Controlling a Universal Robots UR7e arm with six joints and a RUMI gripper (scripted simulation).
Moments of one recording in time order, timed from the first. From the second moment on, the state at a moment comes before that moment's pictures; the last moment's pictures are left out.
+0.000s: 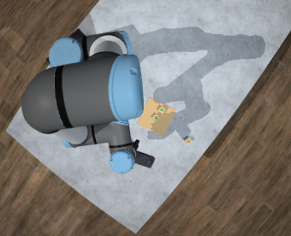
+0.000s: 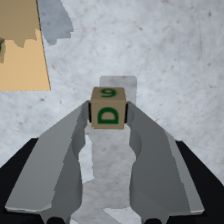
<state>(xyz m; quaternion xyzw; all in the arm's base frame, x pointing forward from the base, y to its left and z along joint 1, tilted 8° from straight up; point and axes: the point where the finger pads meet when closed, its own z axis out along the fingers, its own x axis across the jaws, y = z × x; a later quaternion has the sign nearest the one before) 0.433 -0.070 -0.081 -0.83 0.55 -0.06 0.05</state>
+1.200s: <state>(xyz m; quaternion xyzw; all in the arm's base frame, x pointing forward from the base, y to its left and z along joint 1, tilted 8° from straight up) 0.435 -0.022 -0.079 -0.59 0.81 -0.04 0.06</state>
